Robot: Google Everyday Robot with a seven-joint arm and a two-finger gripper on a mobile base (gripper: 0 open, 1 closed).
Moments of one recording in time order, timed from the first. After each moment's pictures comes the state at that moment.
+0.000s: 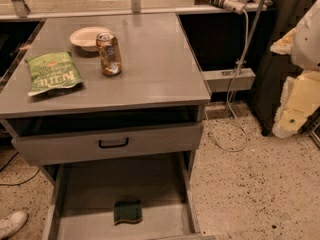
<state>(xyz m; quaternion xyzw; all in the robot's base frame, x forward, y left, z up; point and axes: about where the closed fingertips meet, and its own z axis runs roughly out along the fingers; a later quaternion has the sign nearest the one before) 0.438 -0.217 0.977 -0.60 0.78 -0.03 0.16</state>
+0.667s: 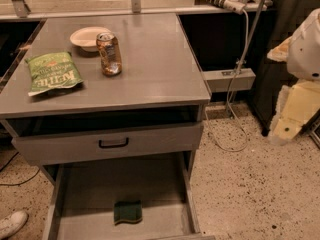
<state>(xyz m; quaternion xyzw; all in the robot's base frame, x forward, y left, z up) 0.433 -0.209 0.965 -0.60 0.78 -0.03 0.16</state>
